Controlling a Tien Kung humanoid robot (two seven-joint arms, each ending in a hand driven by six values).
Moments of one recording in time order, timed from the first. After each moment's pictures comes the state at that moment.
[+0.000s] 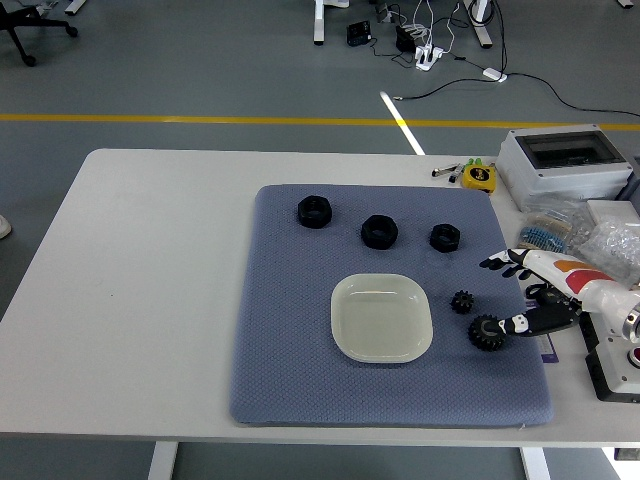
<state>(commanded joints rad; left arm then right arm) -0.12 0.13 -0.35 -0.20 0.61 0.22 0.11 0.21 -0.56 1.20 1.61 -1.98 0.31 -0.04</state>
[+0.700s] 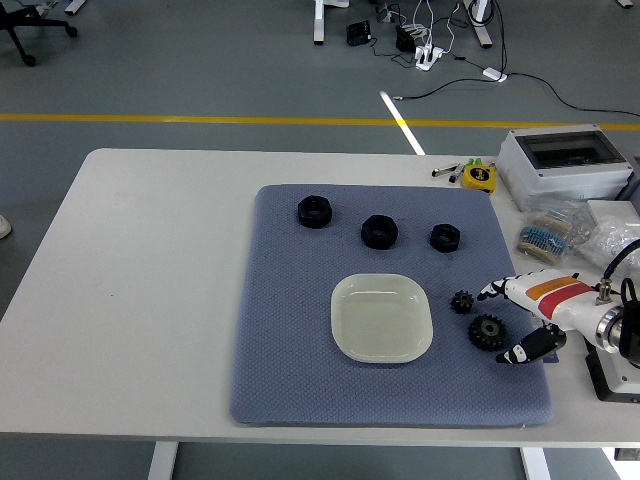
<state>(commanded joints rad) -0.11 0.13 -0.36 -0.20 0.62 0.22 0.11 0.26 -0.57 1.07 1.58 -2.17 0.34 -0.04</state>
